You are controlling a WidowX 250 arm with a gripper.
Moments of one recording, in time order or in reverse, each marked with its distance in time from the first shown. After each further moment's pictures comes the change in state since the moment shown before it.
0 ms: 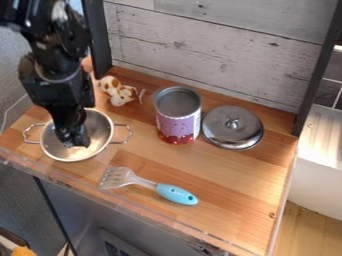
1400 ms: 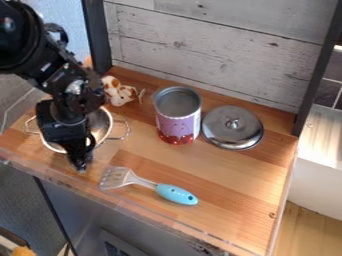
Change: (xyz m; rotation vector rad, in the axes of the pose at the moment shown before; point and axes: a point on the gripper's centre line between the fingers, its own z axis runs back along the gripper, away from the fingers) arm 0.008 0.006 -0.059 -0.058 -0.082 0.194
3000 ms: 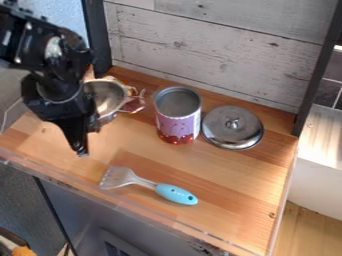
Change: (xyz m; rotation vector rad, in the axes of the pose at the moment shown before) arm -0.016 -0.004 0.066 -0.082 0.175 -0.070
